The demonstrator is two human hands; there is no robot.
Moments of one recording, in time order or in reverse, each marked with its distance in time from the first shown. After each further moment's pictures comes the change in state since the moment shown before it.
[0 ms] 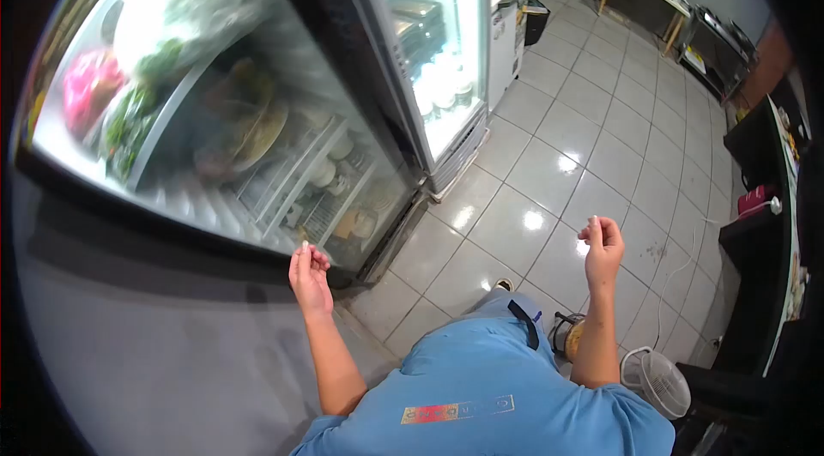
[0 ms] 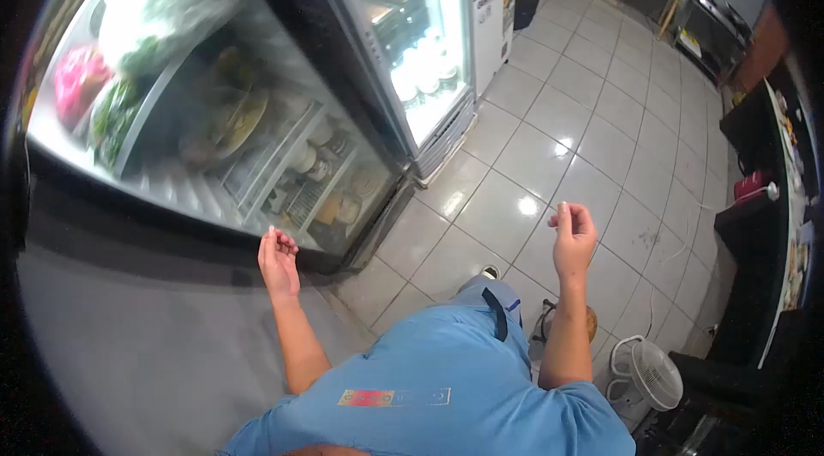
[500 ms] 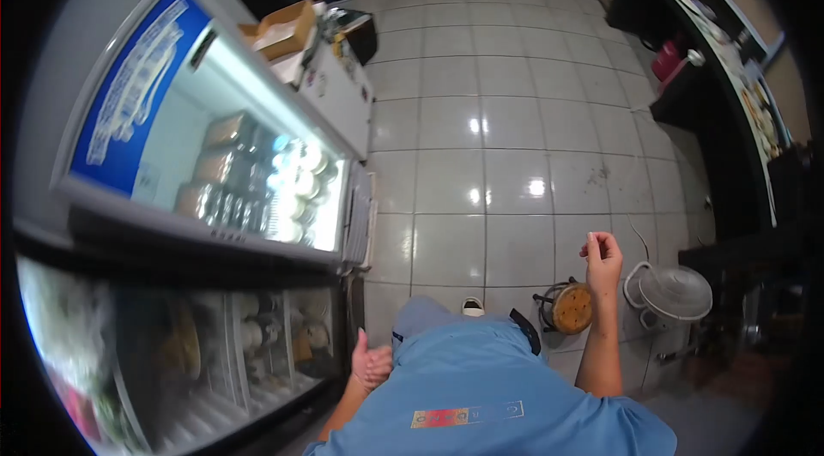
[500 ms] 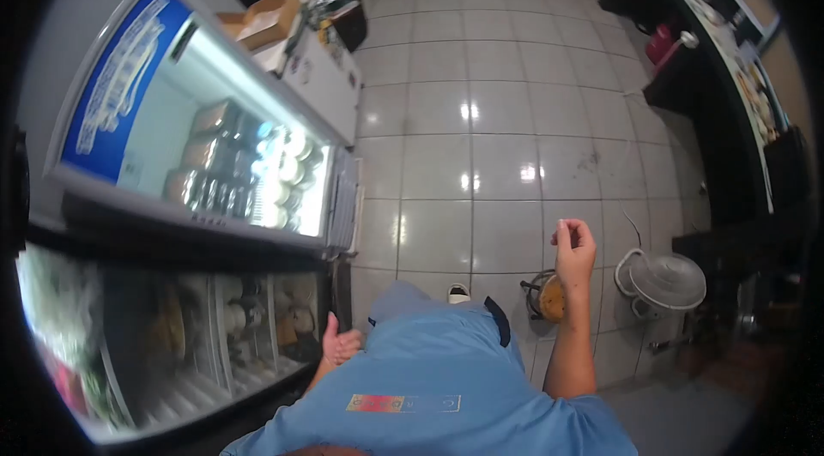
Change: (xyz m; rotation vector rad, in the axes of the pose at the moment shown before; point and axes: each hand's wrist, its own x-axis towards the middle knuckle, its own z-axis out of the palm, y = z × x) left_hand 0.040 -0.234 0.156 -0.703 -0.800 -1.976; right_hand 0.101 0.059 -0.182 -0.102 0.547 0.176
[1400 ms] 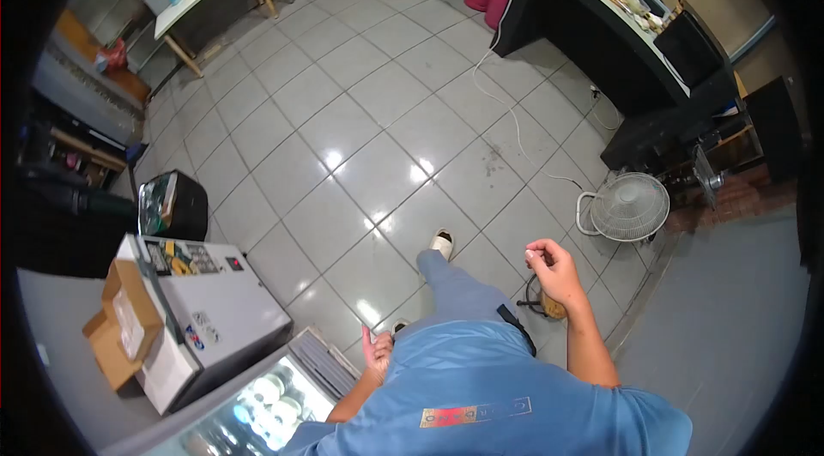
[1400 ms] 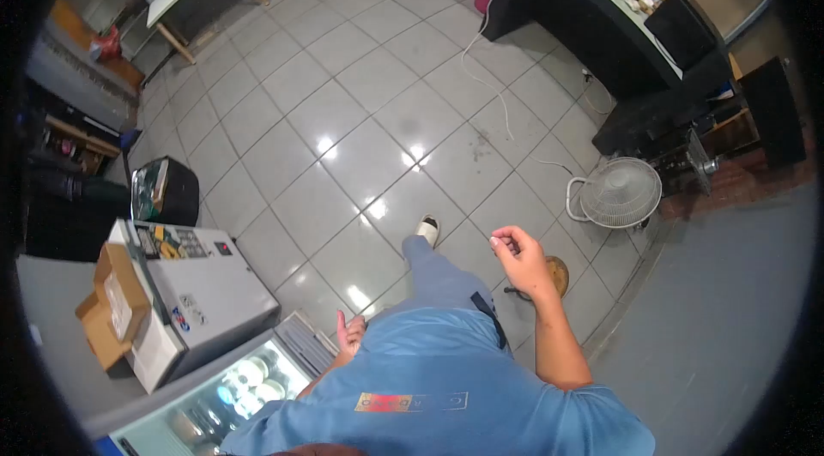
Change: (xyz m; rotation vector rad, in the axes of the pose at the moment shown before) left_hand 0.478 0.389 0.055 -0.631 0.366 -0.378; right_hand 0.260 -0.020 0.105 -0.174 0.293 0.335
